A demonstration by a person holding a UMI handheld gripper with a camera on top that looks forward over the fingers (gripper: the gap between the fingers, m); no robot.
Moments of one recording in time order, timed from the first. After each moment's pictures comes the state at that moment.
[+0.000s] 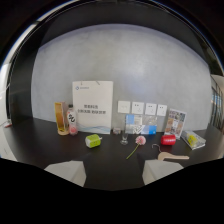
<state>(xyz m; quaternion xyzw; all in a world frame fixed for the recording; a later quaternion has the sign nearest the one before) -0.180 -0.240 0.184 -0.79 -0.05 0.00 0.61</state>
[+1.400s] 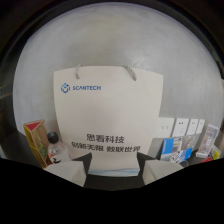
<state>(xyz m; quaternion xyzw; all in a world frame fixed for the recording) -0.328 0.101 0.183 -0.80 -0.03 -0.01 0.60</state>
